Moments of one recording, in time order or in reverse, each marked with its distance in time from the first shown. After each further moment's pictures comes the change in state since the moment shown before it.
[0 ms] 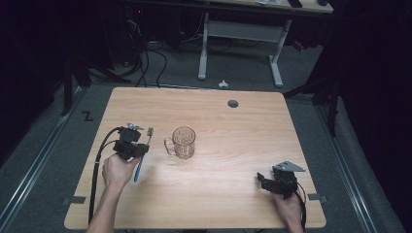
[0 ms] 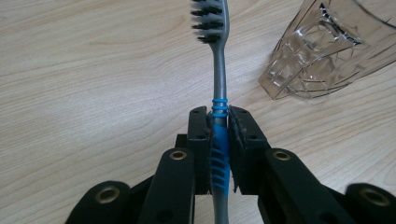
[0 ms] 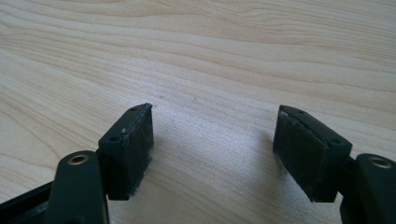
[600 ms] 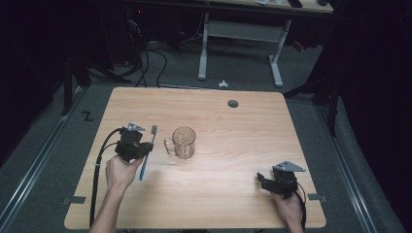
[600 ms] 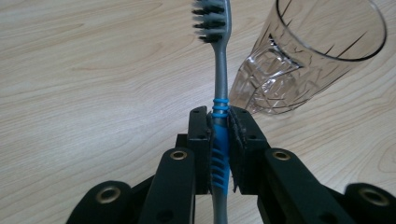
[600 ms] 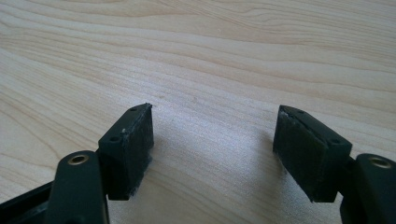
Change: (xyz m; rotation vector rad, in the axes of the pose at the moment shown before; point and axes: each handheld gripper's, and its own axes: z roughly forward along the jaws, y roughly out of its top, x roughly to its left) left arm -0.012 -0.001 -0.010 -0.093 -0.054 0.019; right arm 0.000 0.000 0.000 0.000 0.000 0.000
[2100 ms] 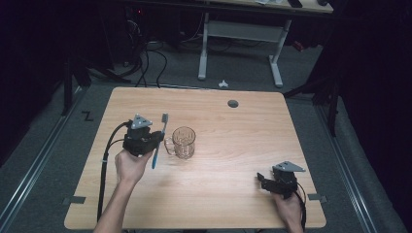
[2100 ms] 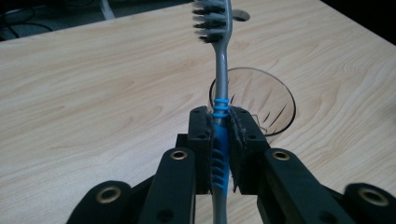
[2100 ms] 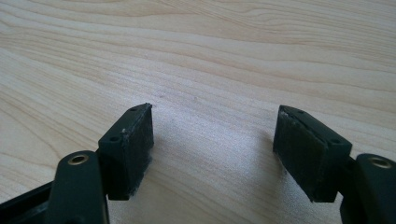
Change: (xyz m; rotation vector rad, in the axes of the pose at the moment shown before) left arm -0.028 0.024 -0.016 -0.219 -0.053 0.068; right arm 0.000 0.000 0.000 0.001 0.001 0.001
